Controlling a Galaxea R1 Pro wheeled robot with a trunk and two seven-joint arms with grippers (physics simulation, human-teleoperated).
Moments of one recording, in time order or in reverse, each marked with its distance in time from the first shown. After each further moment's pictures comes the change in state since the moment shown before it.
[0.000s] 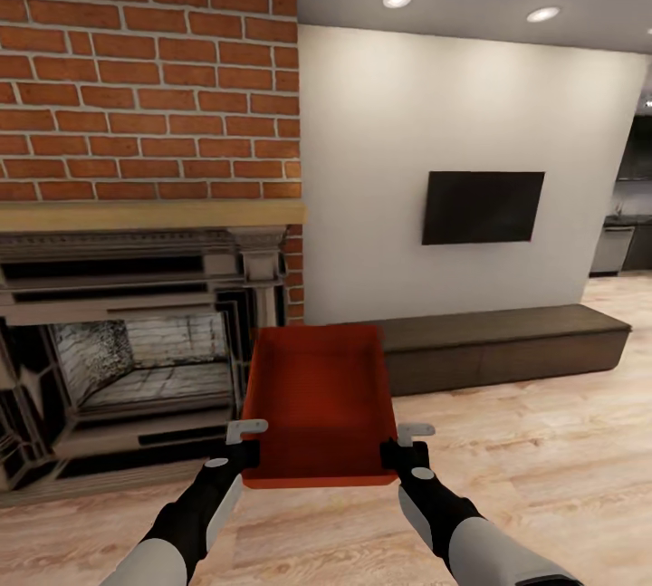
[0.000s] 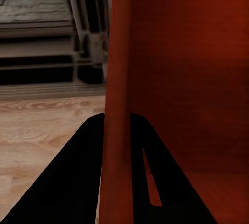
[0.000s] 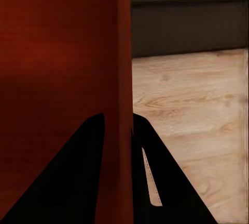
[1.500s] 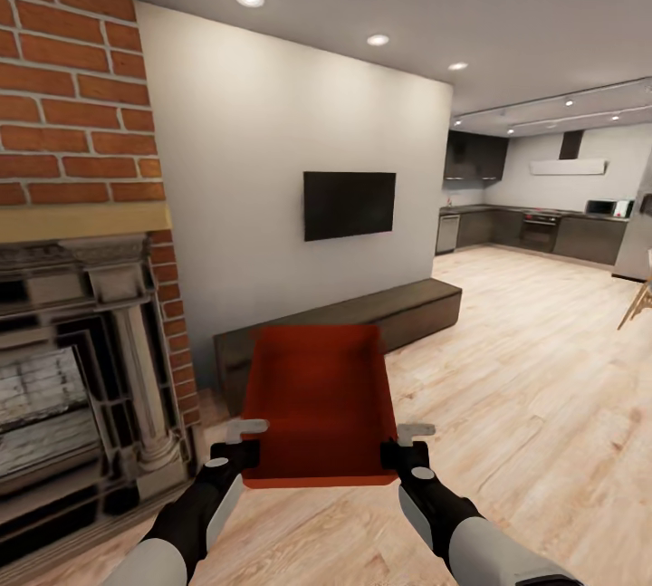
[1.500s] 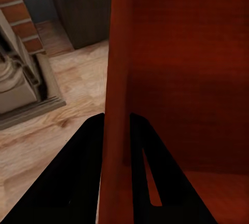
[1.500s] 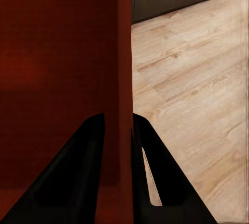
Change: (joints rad) left arm 0.000 0.000 0.000 -0.001 0.000 0.000 0.000; right arm 0.000 0.000 -0.002 -0.001 0.003 0.000 0.001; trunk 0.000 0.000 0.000
